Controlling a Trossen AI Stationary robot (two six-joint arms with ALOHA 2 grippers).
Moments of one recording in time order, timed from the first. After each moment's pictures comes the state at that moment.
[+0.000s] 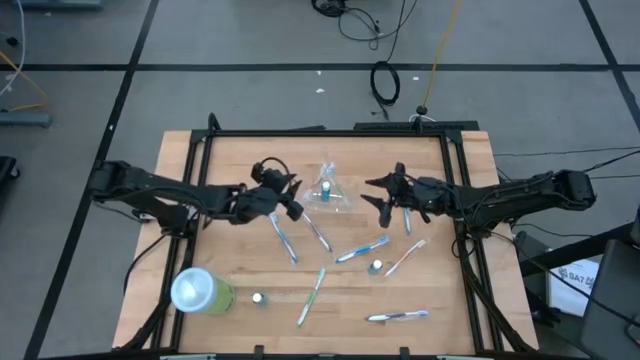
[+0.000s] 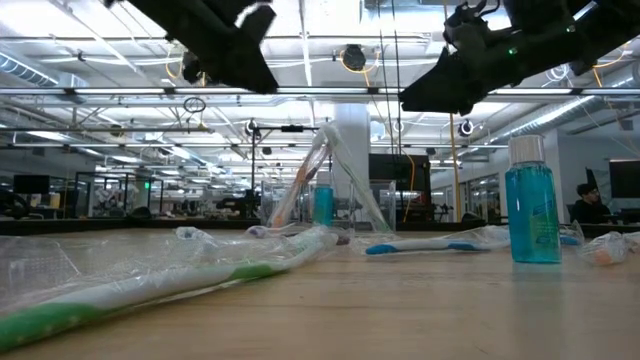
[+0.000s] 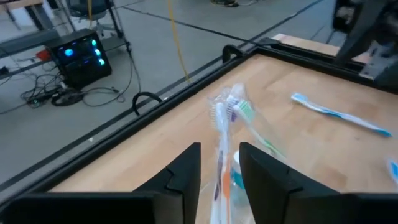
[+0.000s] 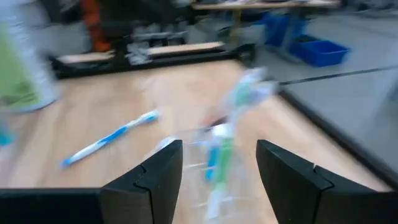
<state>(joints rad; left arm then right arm) -0.10 1.33 0.86 -0.04 -0.78 -0.34 -0.04 1.05 0.45 0.36 0.25 0.07</state>
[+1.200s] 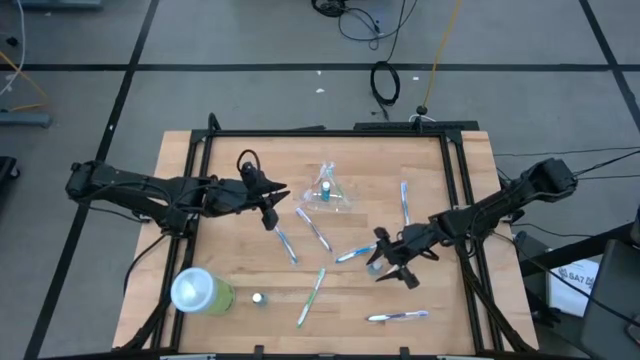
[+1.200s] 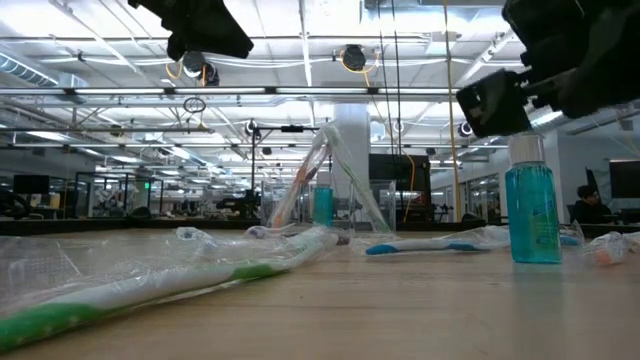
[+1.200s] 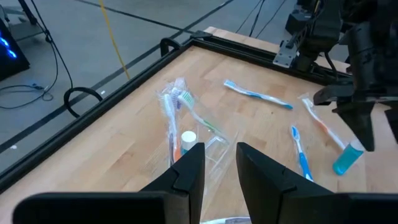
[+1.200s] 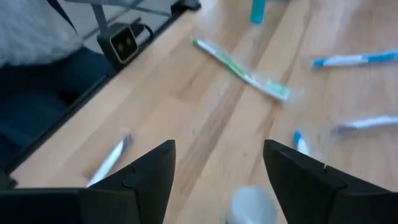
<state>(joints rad) -0.12 1.09 0.86 -0.23 -0.50 -0.32 0.34 1.26 0.45 0.31 -0.18 0.00</state>
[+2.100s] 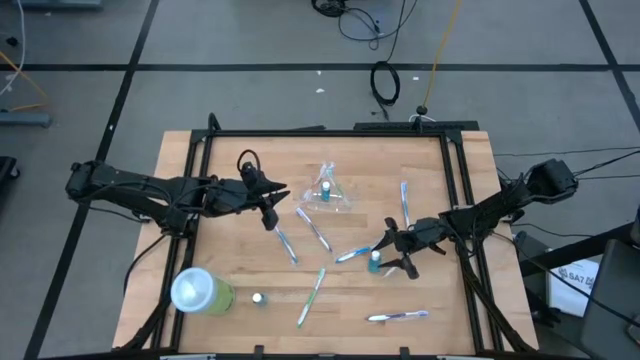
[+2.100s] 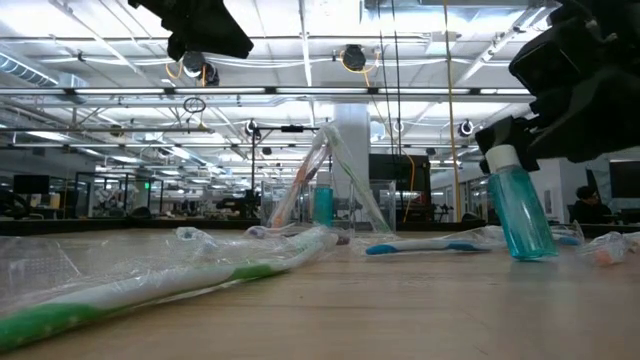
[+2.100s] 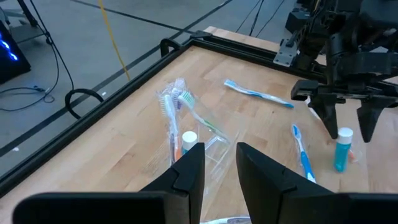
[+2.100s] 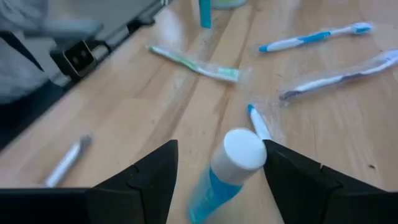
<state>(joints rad) -0.12 1.09 0.86 -0.23 -0.50 -0.31 0.29 1.26 0.19 0.69 -0.08 0.11</state>
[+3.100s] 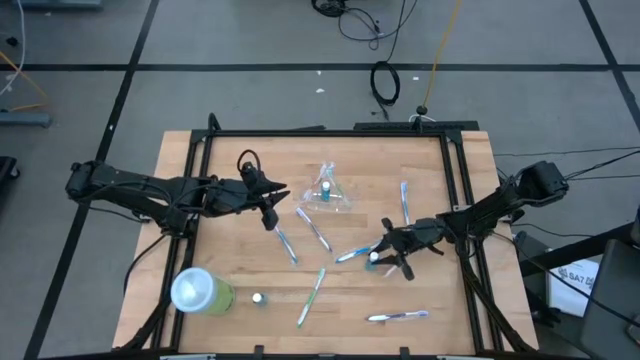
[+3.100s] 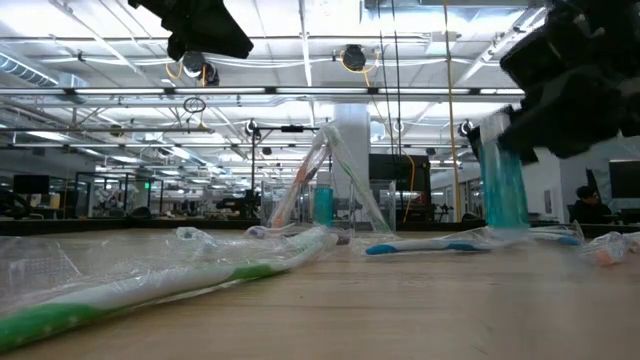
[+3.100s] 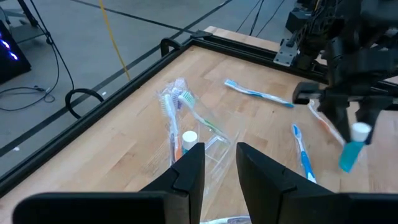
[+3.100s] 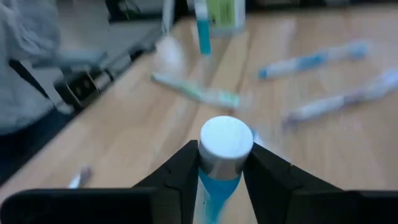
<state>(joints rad) -0.12 1.09 0.86 -0.24 -0.50 -0.31 0.29 1.38 0.19 0.91 -0.08 0.14</state>
